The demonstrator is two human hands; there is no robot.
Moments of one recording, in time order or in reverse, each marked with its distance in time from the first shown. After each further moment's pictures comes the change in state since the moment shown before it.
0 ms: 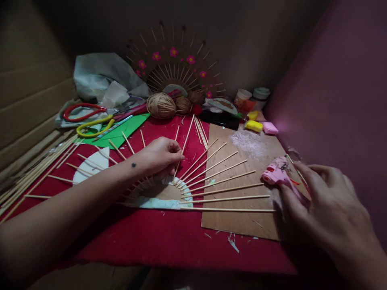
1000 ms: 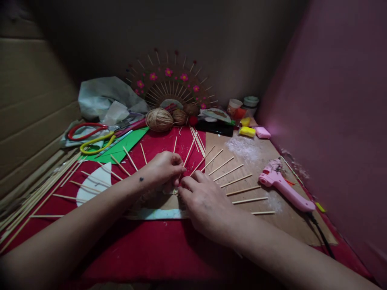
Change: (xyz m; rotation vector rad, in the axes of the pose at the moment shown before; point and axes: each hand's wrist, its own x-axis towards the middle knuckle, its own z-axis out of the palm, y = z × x) left_hand 0.001 0.001 0.007 -0.079 -0.058 -0.059; right_hand 0.028 -0.154 0.012 0.616 -0.186 -0.772
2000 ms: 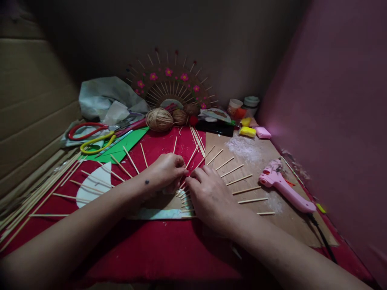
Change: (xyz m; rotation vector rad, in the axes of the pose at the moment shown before) left_hand 0.001 0.008 0.004 0.286 0.080 0.037; right_hand -0.001 0.012 0.004 0.024 0.188 0.106
